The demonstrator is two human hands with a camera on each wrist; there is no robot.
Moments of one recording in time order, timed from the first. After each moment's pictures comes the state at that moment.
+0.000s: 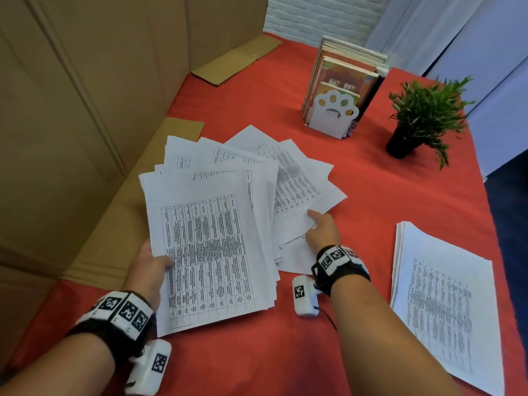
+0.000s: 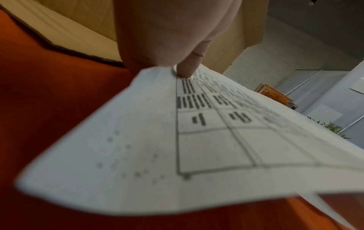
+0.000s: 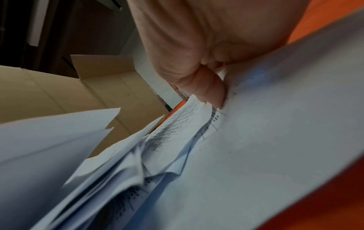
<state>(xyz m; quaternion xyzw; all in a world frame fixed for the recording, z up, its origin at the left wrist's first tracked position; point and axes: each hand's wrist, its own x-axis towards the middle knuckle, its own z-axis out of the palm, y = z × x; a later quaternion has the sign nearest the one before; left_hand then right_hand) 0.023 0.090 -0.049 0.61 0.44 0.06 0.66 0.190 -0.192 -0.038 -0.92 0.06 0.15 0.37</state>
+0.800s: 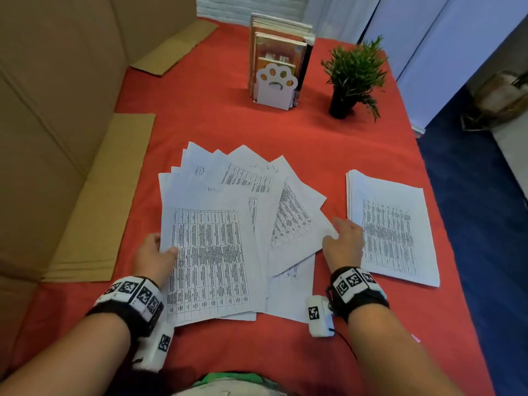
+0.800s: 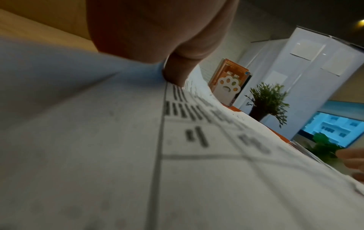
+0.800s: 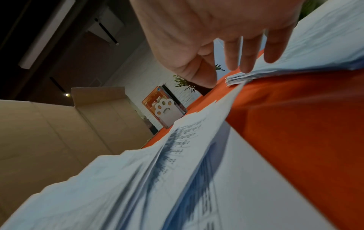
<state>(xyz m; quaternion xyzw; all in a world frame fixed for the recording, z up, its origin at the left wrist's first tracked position) -0.001 0.040 -0.023 0.80 0.35 -0.03 0.49 0.051 -0.293 -0.024 -0.91 0.22 -0.02 0.34</state>
